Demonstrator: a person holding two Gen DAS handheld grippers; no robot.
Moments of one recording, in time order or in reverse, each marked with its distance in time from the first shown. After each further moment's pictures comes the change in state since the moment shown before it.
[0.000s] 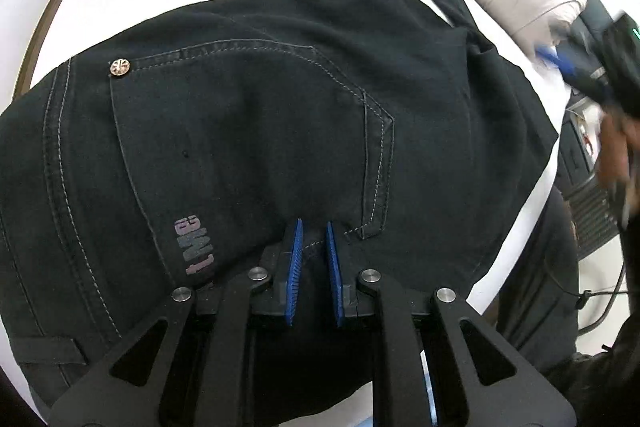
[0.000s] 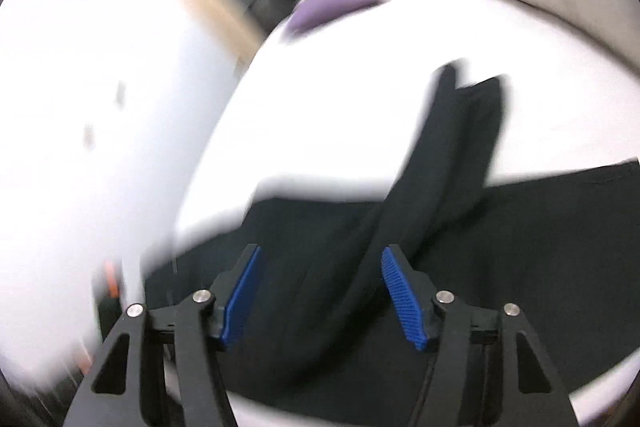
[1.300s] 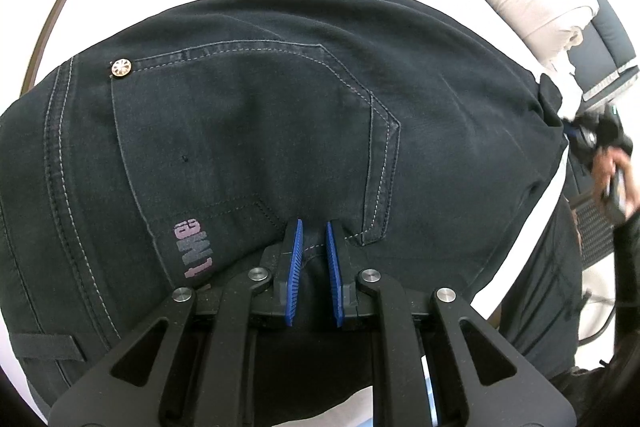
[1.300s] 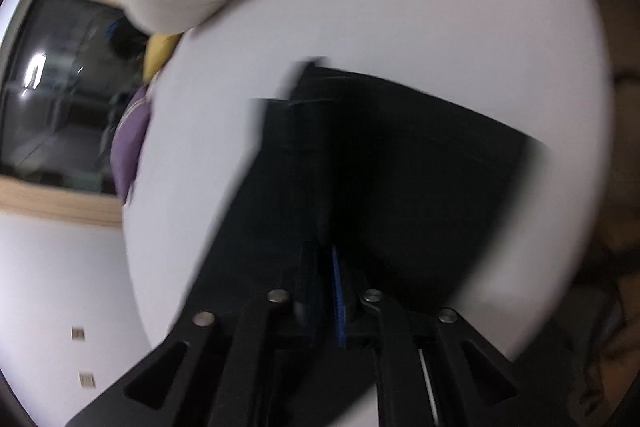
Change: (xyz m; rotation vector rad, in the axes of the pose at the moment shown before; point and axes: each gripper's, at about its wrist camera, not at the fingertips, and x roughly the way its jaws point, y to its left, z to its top) left arm 0.009 -0.006 -0.016 -0.018 0.002 0.035; right arm 0.003 -0.169 -0.001 0.771 -0.156 -0.281
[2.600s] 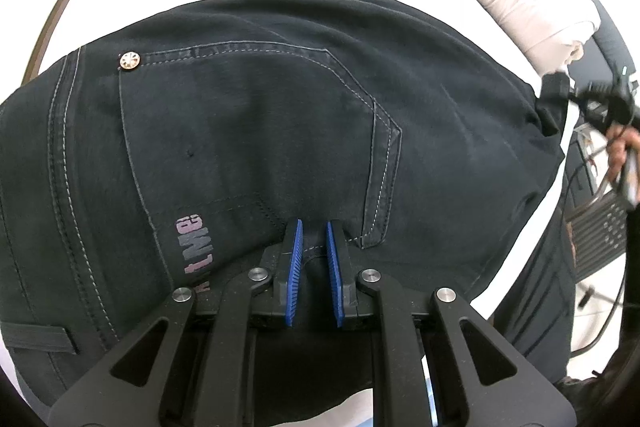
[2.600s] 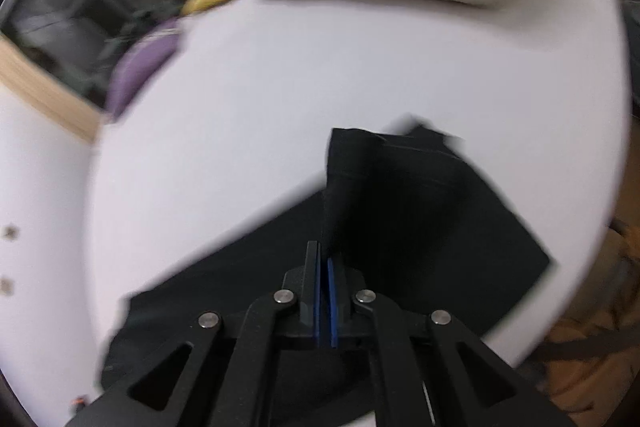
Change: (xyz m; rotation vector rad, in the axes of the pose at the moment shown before) left arm -0.002 0.011 -0.006 -0.043 -0.023 -0.028; right arm 0.017 0.152 0.023 -0.464 0.007 -0.101
